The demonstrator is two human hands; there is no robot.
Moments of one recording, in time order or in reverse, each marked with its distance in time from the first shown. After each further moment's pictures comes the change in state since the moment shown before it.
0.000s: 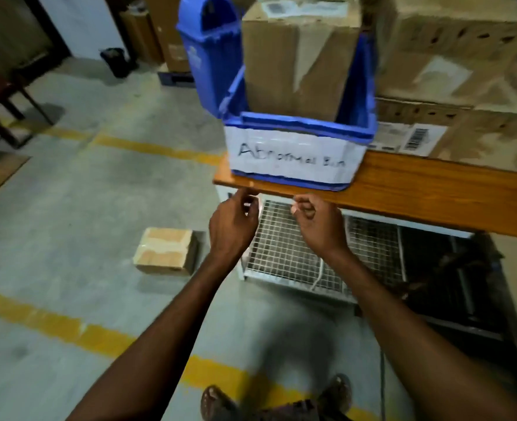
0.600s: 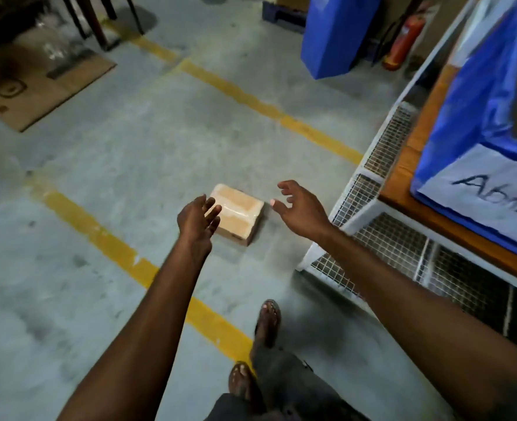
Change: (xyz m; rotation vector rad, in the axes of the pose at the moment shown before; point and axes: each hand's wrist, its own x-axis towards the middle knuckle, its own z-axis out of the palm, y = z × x) left_hand 0.070 -0.343 -0.184 -1.134 0.466 -1.170; right_hand 0.080 -0.135 0.367 -0.162 -0.624 -0.030
